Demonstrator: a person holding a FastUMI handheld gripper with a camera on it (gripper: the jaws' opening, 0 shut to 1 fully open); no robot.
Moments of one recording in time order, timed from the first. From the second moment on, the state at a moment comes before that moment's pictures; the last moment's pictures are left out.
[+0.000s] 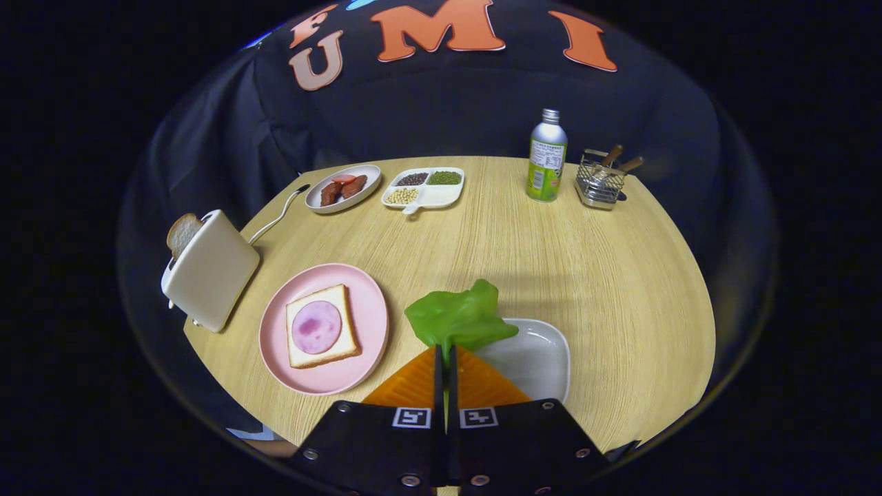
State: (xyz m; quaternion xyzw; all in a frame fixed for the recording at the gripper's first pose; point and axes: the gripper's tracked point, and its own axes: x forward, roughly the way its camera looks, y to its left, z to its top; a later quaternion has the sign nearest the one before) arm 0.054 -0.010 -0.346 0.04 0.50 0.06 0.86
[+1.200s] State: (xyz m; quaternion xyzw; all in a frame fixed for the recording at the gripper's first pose) arm 0.068 0.153 -0.340 -0.01 0.51 0.19 0.84
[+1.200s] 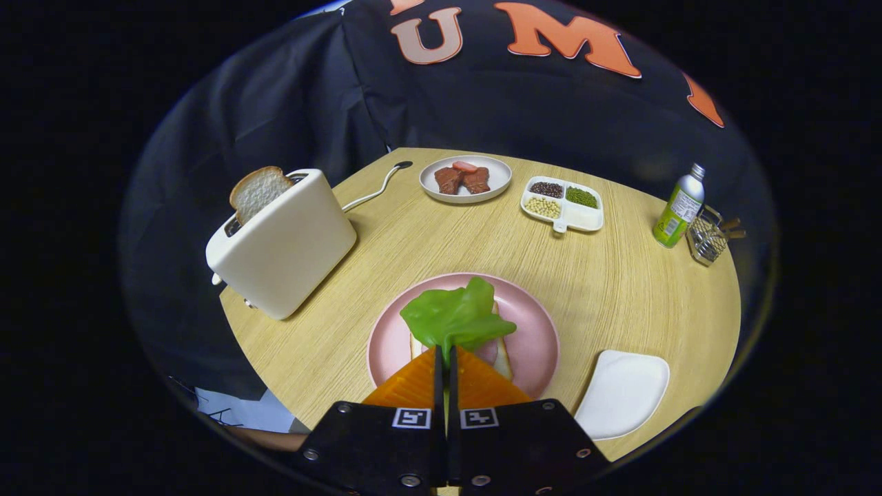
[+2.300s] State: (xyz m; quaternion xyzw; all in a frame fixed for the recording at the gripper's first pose) arm 0.082 0.156 -0.389 -0.03 0.55 0.16 0.82
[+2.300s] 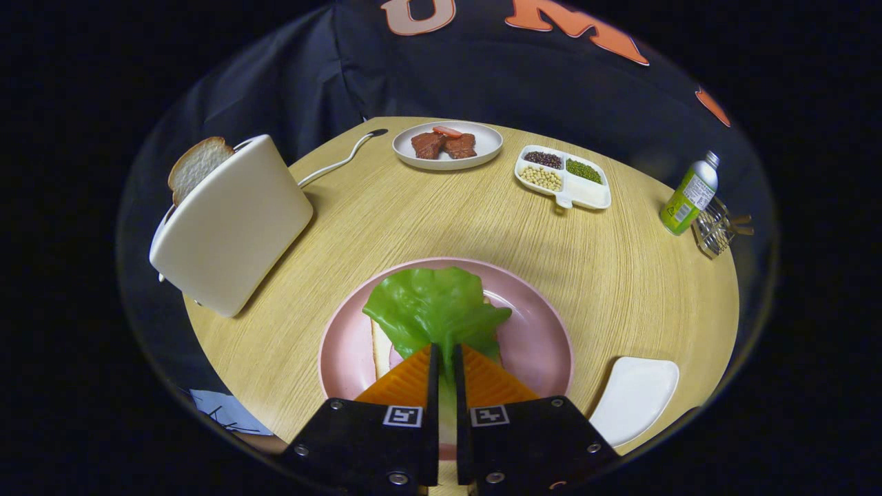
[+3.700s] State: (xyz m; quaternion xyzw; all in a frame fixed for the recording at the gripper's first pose) arm 0.113 0.294 -0.238 0.01 0.48 0.23 0.84
